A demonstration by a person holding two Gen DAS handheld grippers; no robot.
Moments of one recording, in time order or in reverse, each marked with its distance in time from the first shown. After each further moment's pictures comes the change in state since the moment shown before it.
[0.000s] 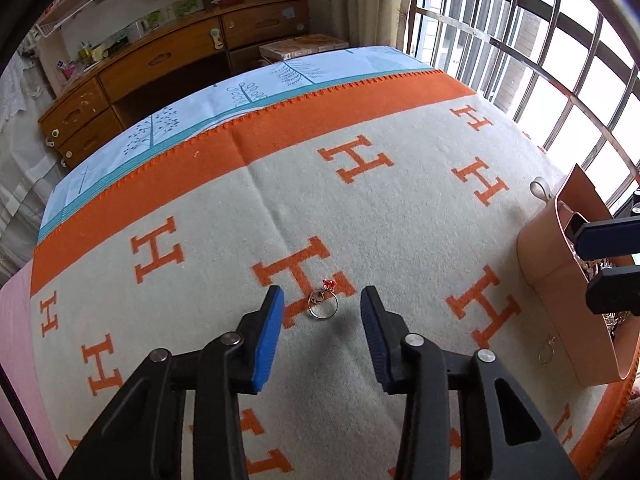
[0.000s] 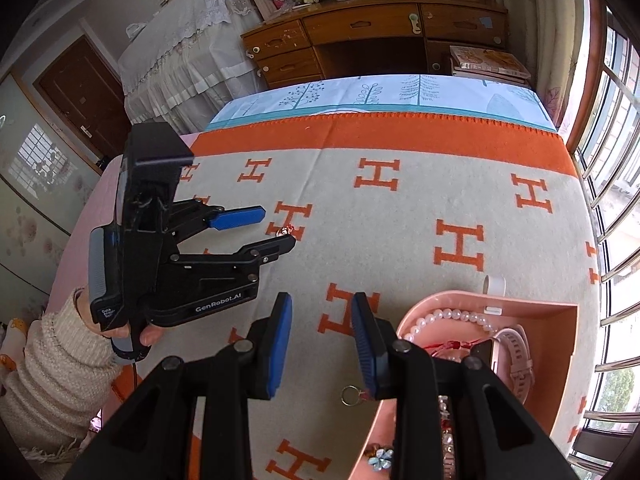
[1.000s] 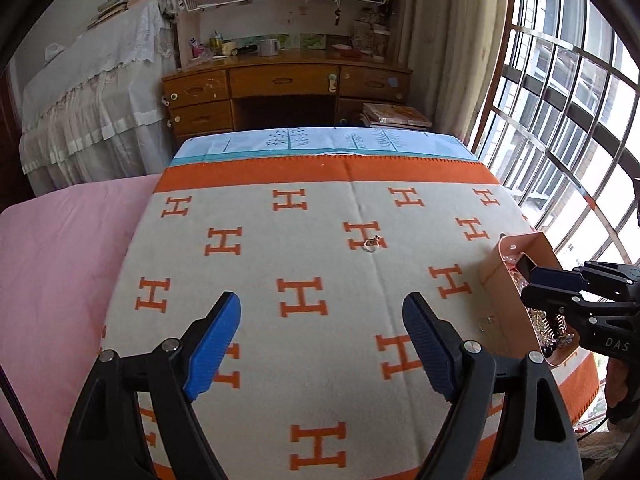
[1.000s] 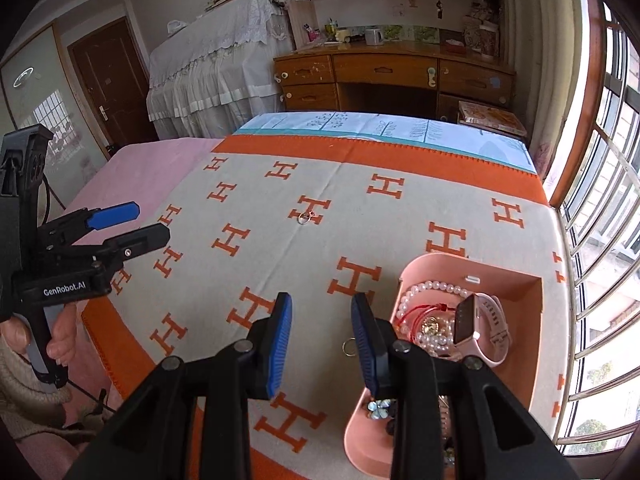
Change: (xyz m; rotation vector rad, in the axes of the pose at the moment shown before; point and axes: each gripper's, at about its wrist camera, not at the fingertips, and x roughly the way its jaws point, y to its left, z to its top) left arm -0.173 0.004 -0.101 -0.373 -0.218 0.176; right arm -0.035 0.028 -0.053 -0.175 -0.117 -0.038
